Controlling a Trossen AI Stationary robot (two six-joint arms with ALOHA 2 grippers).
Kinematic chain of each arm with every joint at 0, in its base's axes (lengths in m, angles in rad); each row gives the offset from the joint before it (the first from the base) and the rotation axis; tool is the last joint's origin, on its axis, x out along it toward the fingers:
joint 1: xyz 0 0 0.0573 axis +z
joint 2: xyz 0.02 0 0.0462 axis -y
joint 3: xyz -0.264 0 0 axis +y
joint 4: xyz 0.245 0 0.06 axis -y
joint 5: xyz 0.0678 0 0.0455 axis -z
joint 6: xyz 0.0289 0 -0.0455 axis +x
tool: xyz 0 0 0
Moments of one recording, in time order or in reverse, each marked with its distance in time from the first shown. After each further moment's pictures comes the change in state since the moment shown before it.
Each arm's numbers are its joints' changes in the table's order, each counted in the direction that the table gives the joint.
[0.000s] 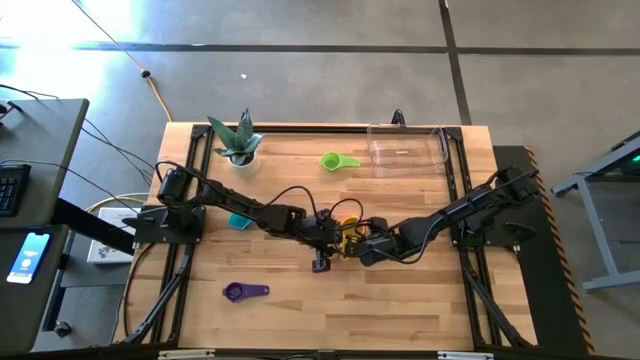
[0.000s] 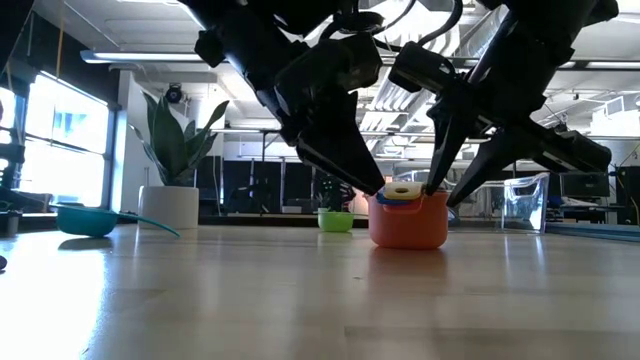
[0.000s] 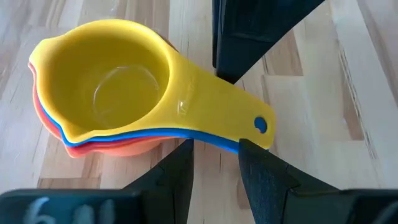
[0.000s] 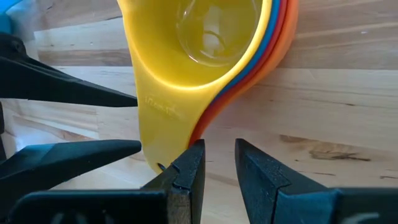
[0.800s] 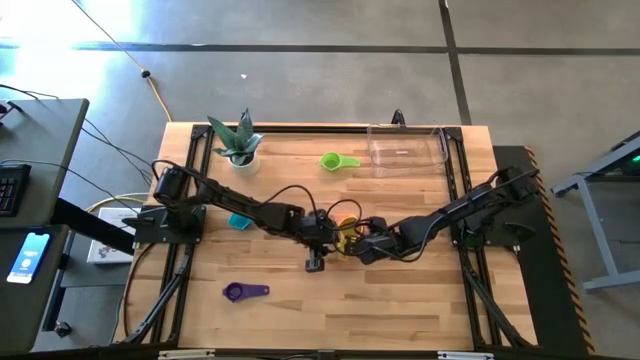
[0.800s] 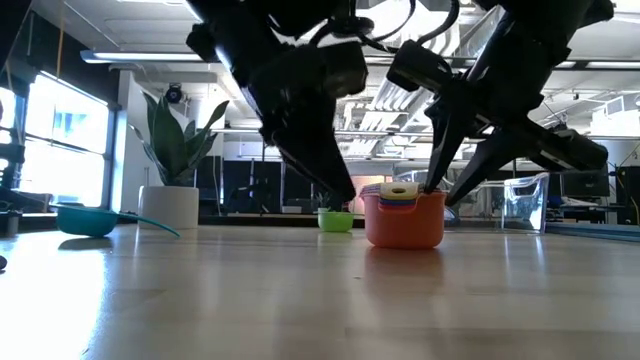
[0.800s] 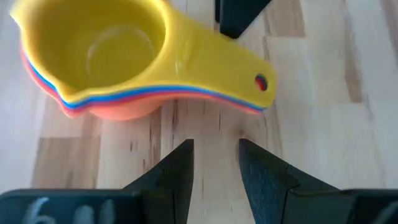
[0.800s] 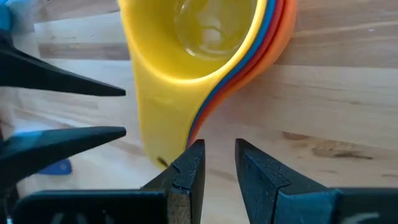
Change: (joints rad) left arm 0.000 0.028 0.000 -0.130 0.025 -0.002; right arm -0.009 0.006 0.000 0.006 -0.030 -0.027
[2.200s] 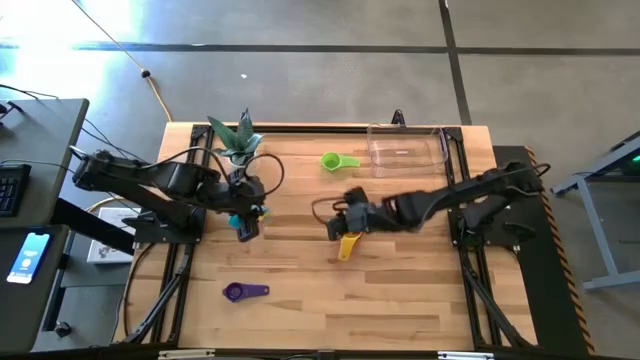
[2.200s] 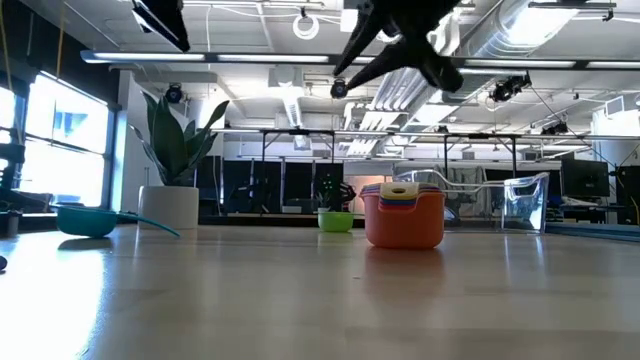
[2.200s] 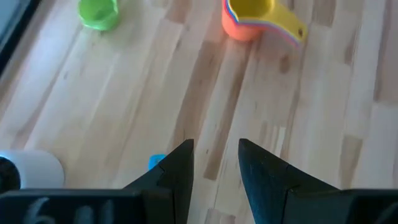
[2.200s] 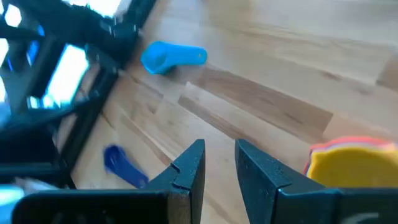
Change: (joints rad) left arm -0.037 0.727 0.000 -0.833 -0.263 -0.269; right arm -0.140 0.049 -0.270 -0.022 0.130 -0.647
